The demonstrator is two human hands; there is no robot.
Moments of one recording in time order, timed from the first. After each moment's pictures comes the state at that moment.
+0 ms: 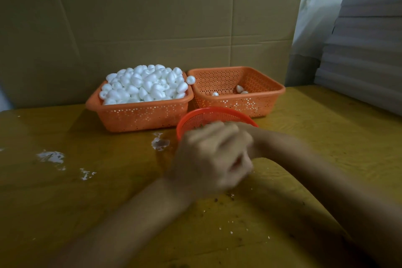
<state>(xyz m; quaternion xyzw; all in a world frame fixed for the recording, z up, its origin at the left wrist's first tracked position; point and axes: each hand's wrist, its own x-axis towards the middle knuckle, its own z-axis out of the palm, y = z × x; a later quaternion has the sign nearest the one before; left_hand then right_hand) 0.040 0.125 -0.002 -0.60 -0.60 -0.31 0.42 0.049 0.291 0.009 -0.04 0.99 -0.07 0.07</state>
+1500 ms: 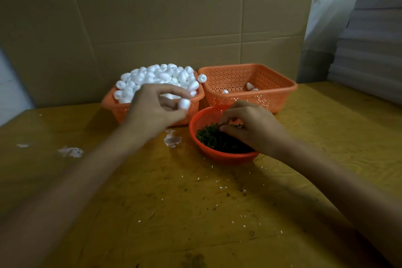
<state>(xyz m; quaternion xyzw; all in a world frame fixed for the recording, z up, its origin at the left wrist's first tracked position) -0.049 0.066 0.035 -0.37 -0.77 -0.51 0.07 0.066 0.290 0.004 -0.04 0.96 -0.15 -0.23</state>
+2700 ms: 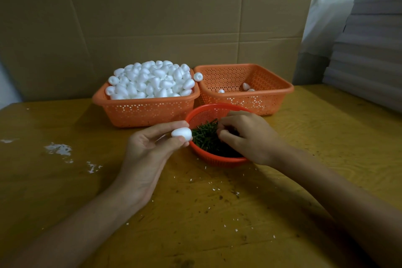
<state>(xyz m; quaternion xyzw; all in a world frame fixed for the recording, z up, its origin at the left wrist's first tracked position) 0.001 0.059 -0.032 -0.26 -0.53 -0.80 -0.11 0.071 0.284 -0.001 -0.06 0.97 -0.18 -0.18</state>
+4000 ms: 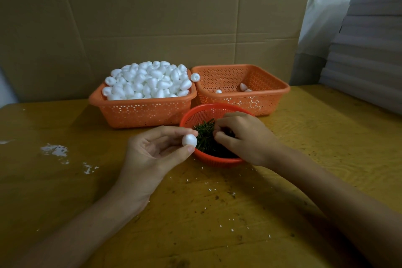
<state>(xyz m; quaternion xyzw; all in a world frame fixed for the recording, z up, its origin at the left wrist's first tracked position) 0.015 0.059 -0.029 -0.35 -0.57 -0.74 -0.06 0.071 0.285 -0.004 -0.06 0.97 -0.17 -0.19</state>
